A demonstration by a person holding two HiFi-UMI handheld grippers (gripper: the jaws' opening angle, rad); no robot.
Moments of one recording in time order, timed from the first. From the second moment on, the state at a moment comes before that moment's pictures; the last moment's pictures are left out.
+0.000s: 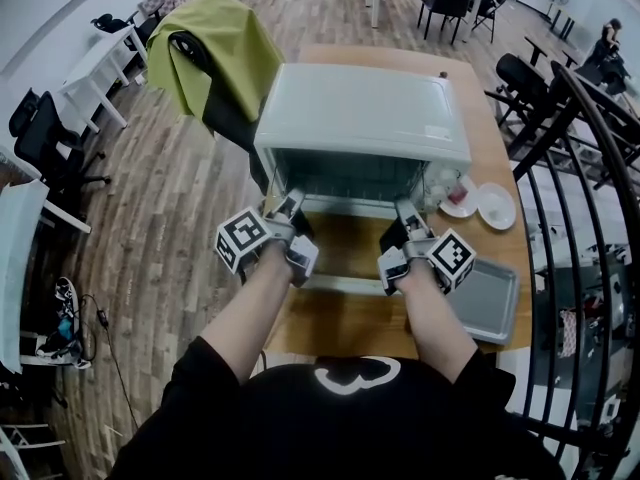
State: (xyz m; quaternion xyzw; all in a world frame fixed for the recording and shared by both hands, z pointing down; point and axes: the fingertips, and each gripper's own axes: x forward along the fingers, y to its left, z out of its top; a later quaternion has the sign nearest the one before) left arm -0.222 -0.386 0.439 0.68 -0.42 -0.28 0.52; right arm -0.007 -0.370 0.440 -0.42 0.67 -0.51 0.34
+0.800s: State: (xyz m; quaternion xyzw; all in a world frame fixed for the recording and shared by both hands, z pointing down) left arm -0.224 -0.300 0.438 0.68 -0.45 -0.28 0.51; right arm -0.008 -0.286 0.440 -0.39 0.68 -0.52 0.34
